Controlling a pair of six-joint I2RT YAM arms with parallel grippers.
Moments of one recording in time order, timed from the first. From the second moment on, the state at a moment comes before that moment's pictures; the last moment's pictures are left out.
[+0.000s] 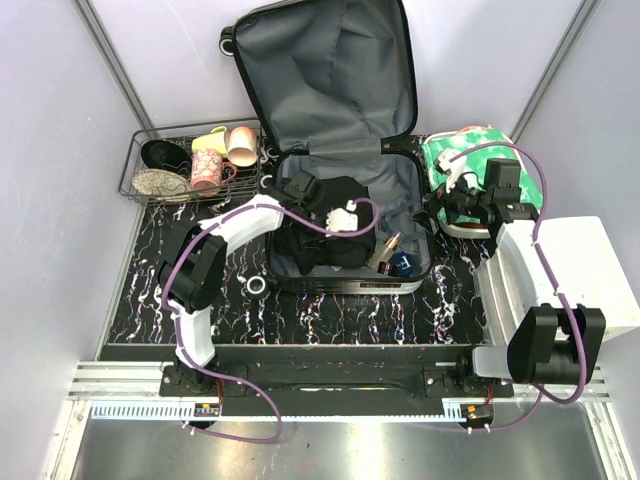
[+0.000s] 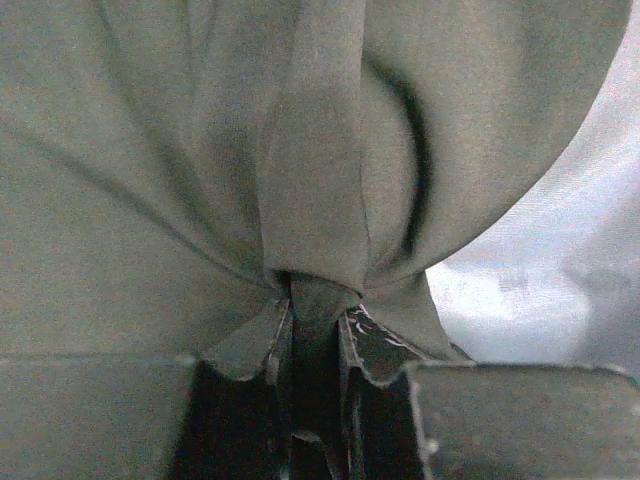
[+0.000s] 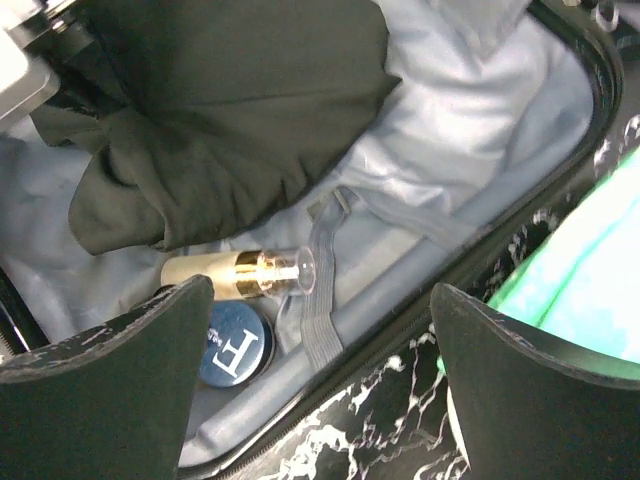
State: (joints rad) left arm -0.58 1.91 1.39 -0.59 0.50 0.96; right arm -0.04 1.35 1.11 -0.44 -0.77 -0.49
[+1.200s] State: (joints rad) left arm -0.42 2.05 1.75 -0.94 0.83 0.88; right arm 0.42 1.69 0.96 0.22 -0.82 -0.99
